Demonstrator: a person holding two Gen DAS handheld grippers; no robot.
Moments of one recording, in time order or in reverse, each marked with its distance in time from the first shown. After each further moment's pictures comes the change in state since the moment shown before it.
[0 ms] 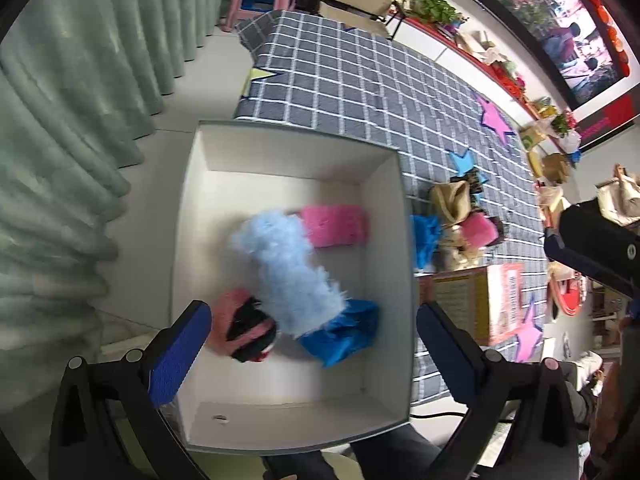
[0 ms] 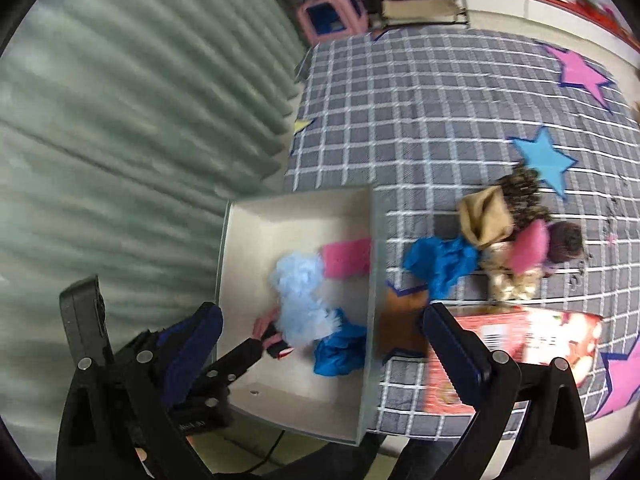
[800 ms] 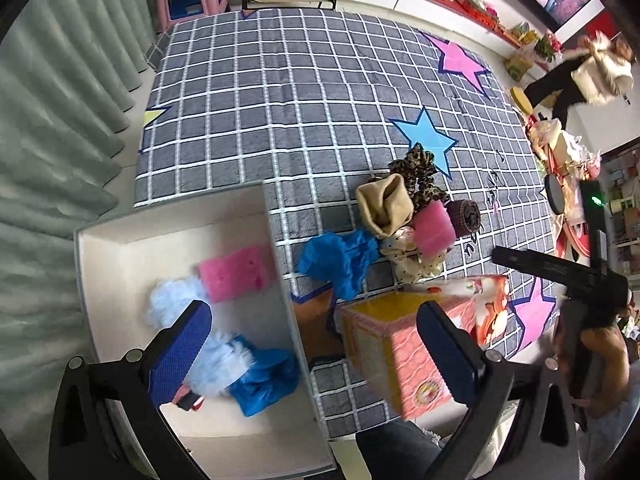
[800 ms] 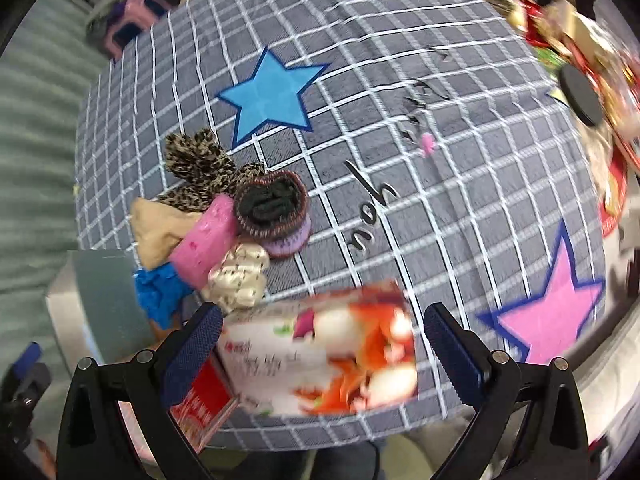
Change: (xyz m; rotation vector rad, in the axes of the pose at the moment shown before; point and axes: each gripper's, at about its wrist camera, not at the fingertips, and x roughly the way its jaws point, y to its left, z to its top) left arm 0.054 -0.142 0.065 0.237 0.126 0.098; right arm 0.017 -0.251 -0.001 0.385 0.140 -0.312
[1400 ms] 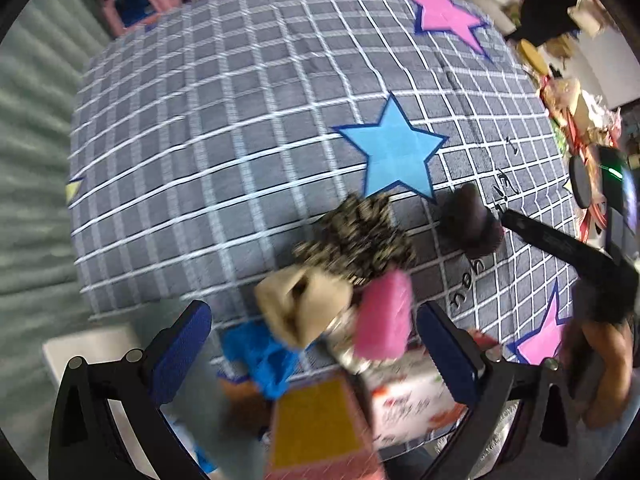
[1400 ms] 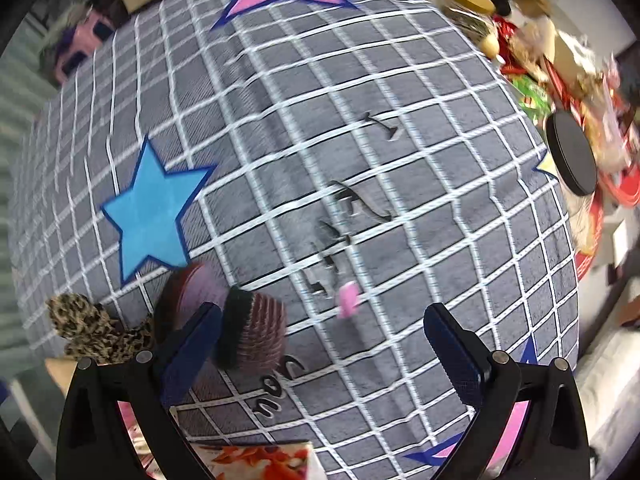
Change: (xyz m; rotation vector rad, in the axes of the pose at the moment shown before) left arm 0.101 -0.115 0.115 0.118 0.162 0.086; right arm 0.033 -0.080 0.106 0.085 -0.088 -0.117
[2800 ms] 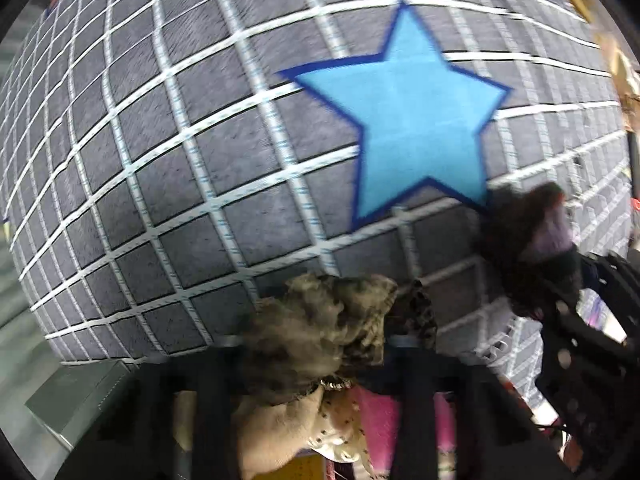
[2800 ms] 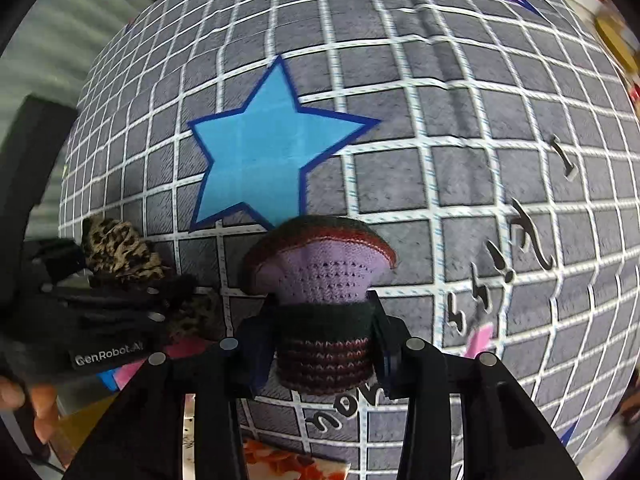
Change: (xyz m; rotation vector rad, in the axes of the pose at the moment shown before) left arm 0.132 -0.017 0.030 0.060 0.226 0.023; right arm 0.055 0.073 -0.009 -0.318 0.103 0.208
